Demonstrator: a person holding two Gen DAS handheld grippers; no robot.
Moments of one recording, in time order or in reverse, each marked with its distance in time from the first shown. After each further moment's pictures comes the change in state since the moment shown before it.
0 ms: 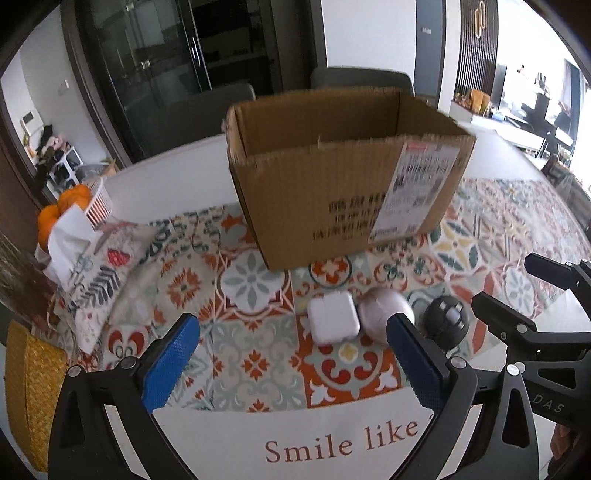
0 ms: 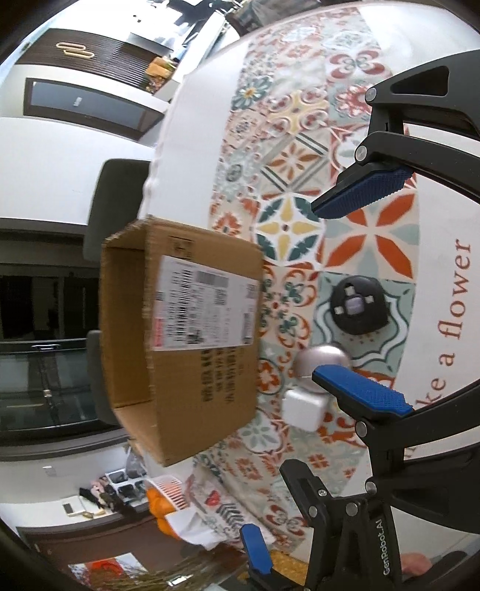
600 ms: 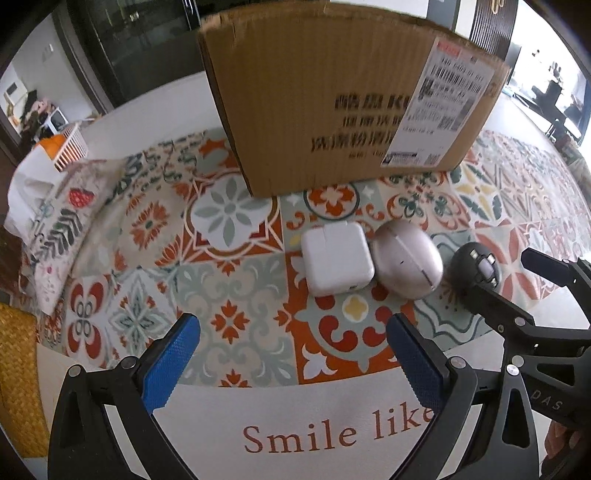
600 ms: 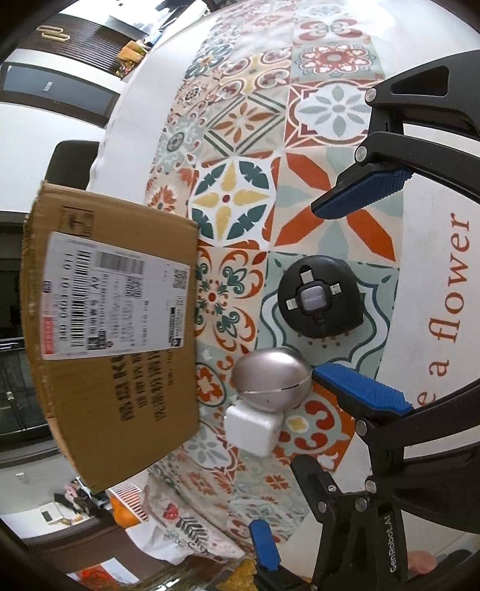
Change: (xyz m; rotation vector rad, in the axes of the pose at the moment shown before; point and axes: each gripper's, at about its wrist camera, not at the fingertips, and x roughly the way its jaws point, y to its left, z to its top) left arm 0.059 -0.002 -0.028 -0.028 0.202 -0.035; right arm 0.055 0.001 -0.028 0.005 0.158 0.039
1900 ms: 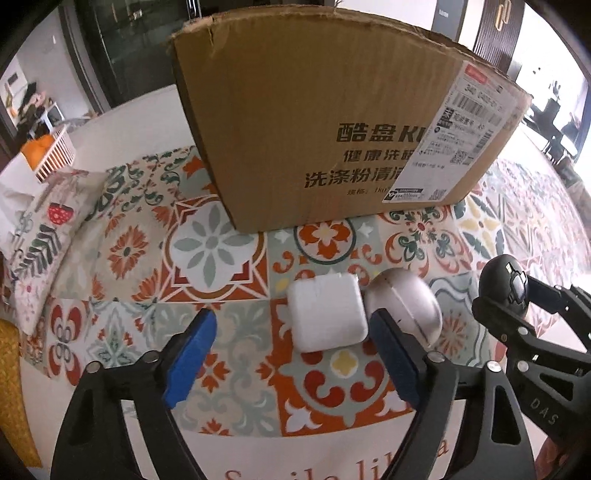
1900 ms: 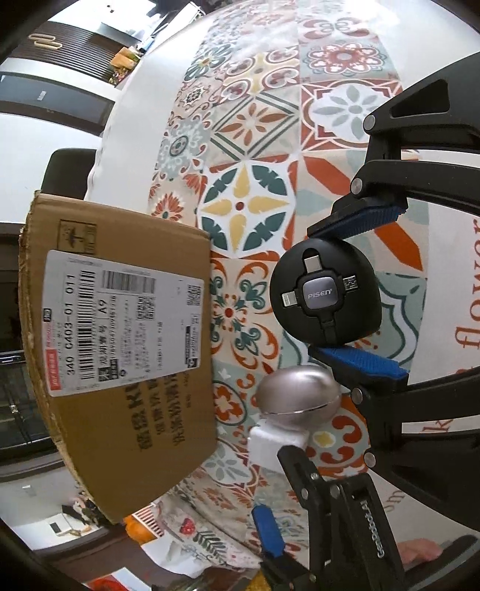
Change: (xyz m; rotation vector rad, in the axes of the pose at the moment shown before) left arm 0.020 0.013 0.018 -0.044 -0.049 -0.055; right arm 0.014 -0.007 0.023 0.039 -0.011 -0.013
